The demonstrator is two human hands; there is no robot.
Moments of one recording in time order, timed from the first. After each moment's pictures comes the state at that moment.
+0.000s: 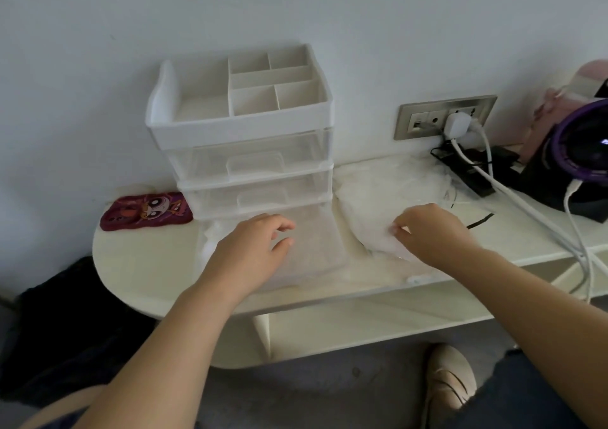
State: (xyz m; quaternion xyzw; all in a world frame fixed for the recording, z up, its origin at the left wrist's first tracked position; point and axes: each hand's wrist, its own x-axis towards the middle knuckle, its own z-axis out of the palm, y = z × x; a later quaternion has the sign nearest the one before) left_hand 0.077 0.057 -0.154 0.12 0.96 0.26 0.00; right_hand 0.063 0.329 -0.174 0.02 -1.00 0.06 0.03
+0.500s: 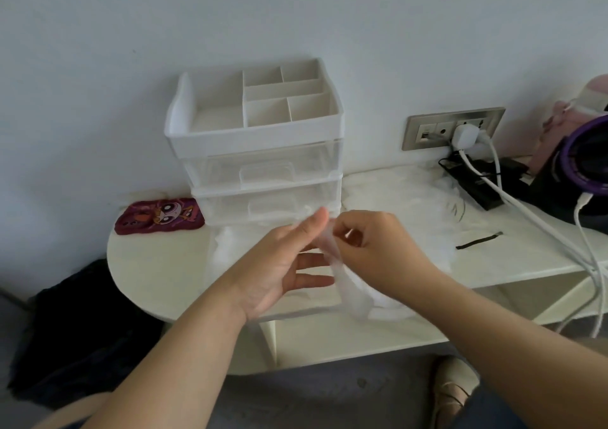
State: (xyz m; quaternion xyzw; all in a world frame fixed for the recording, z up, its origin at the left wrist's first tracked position) left_hand 0.101 0.074 -0.122 0.13 0.66 0.69 0.27; right_hand 0.112 0.235 -0.120 0.13 -0.88 0.44 0.07
